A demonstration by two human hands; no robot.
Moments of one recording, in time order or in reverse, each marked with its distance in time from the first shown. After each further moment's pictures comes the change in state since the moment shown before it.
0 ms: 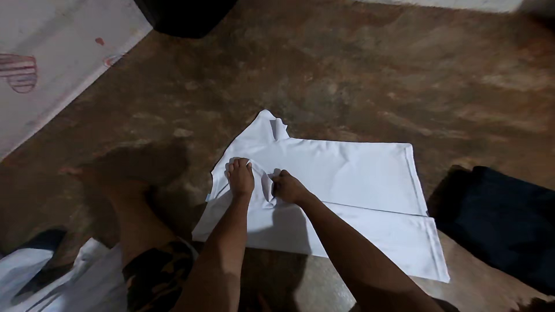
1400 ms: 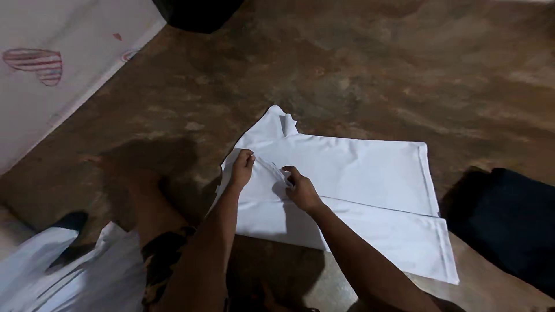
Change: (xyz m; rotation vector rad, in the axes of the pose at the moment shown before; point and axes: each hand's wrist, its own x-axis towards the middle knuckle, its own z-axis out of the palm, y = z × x) left_hand 0.008 -0.034 -0.035 -0.563 -0.125 0.175; right_hand -0.040 -0.004 0.016 0.211 0.277 -0.029
